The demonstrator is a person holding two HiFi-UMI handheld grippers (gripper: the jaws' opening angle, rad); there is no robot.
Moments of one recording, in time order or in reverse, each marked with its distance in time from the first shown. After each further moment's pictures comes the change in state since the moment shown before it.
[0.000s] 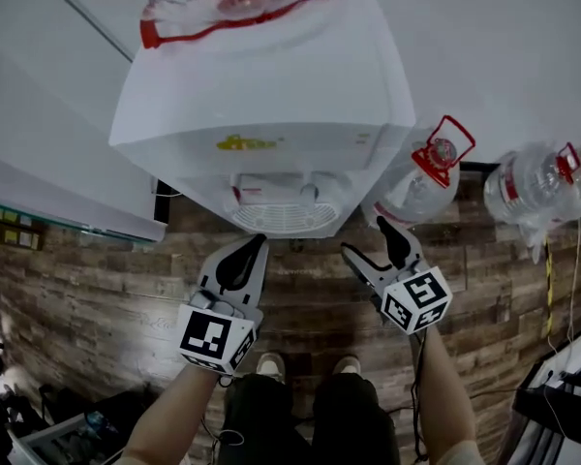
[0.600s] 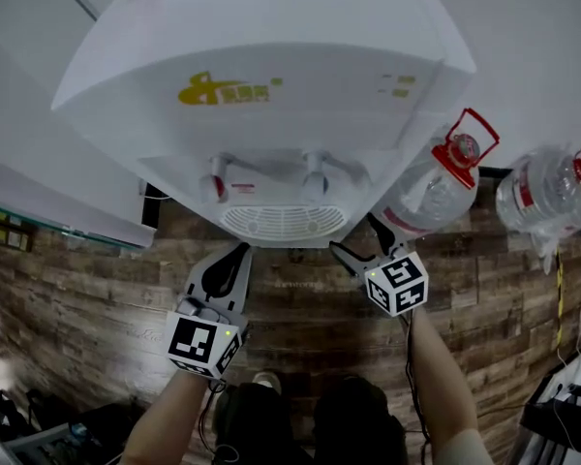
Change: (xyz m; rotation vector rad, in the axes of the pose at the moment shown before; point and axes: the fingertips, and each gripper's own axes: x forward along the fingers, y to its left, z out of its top) left arm 0.018 0.036 -0.100 0.018 0.011 0.054; right arm 0.089 -0.045 -0.119 -0.095 0.139 0.012
